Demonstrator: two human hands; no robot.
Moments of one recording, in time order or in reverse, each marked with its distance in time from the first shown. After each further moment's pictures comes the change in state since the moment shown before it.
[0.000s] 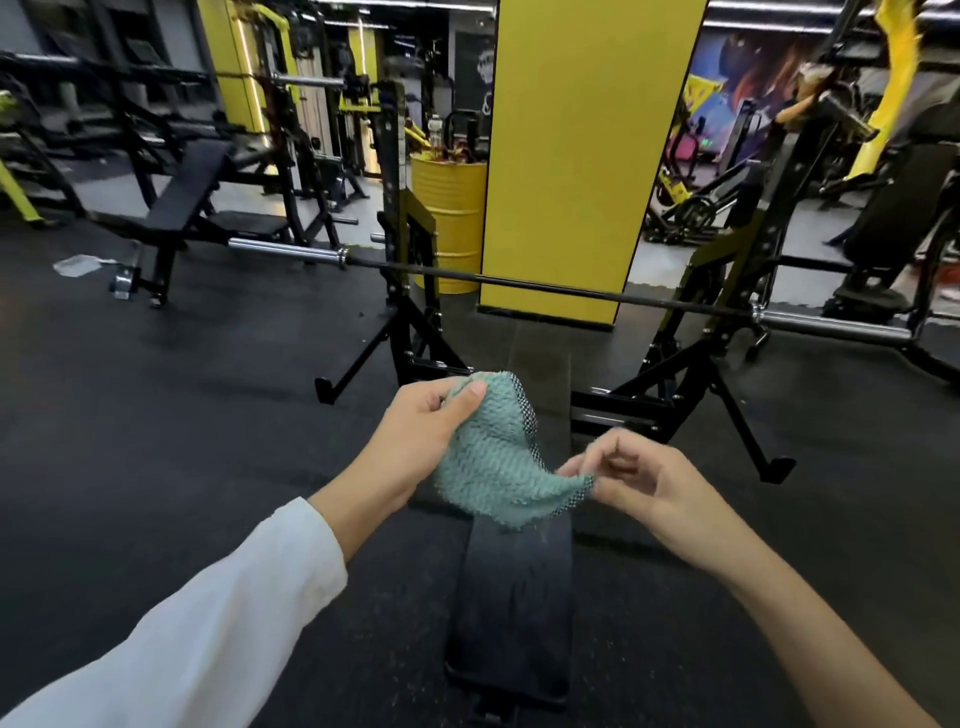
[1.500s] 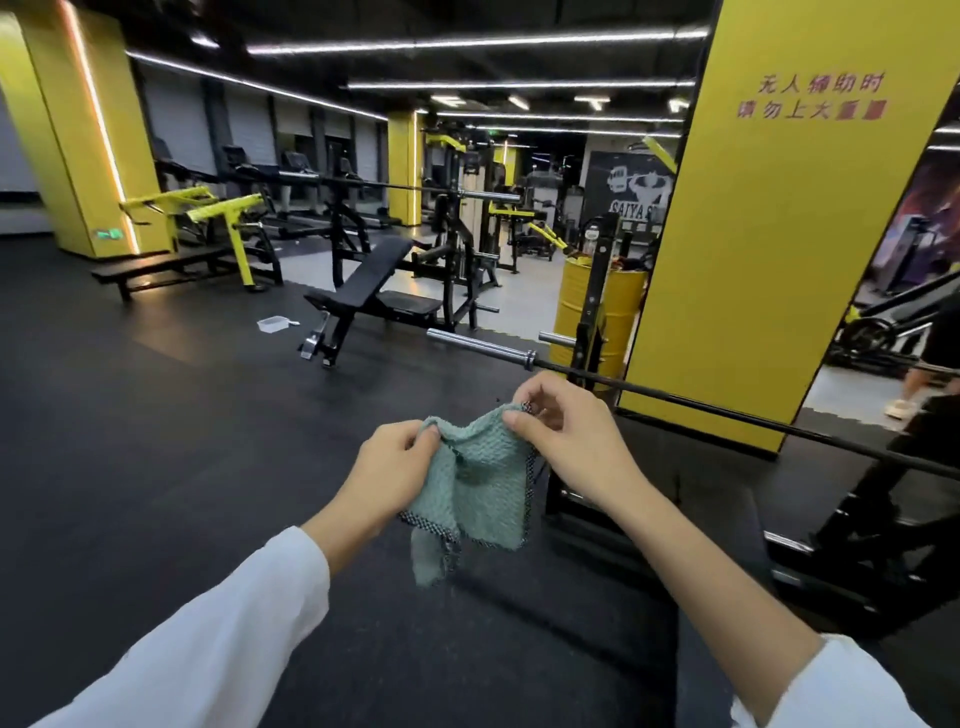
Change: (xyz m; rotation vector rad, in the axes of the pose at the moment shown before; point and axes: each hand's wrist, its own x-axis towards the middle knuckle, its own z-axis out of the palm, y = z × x) left_hand 0.003 0.005 -0.407 0.490 0.482 0.011; right_hand 0.296 -0.181 0.321 -0.232 0.066 -0.319
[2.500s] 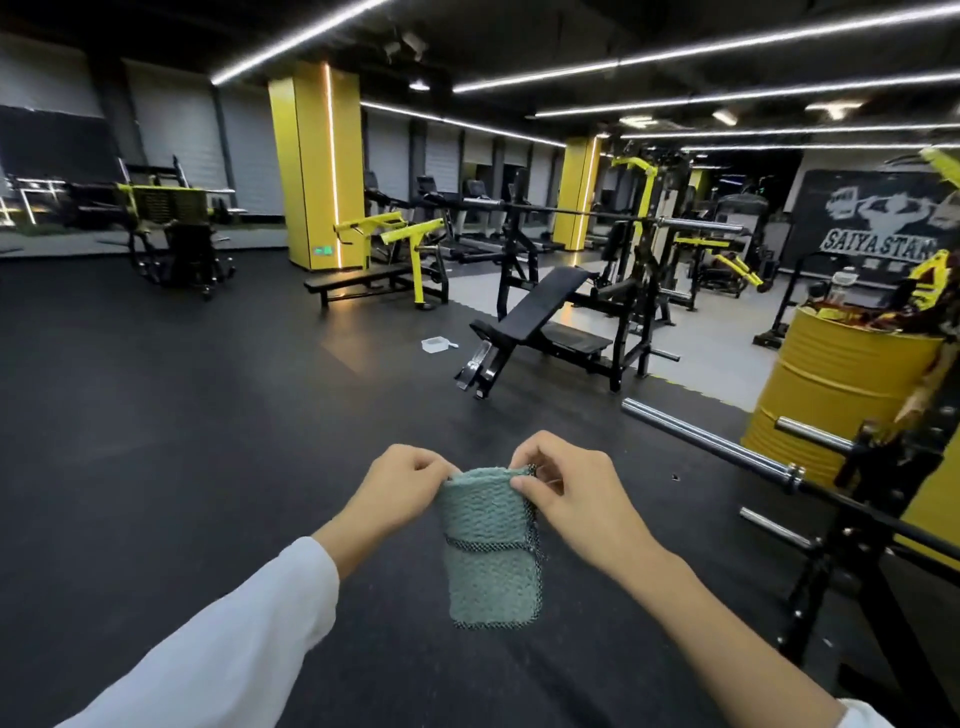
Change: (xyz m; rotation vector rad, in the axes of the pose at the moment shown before) left_hand 0.277 -0.185 -0.217 0.120 0.182 -0.274; right_hand 0.327 0.043 0.308 0.040 -0.306 -0.249
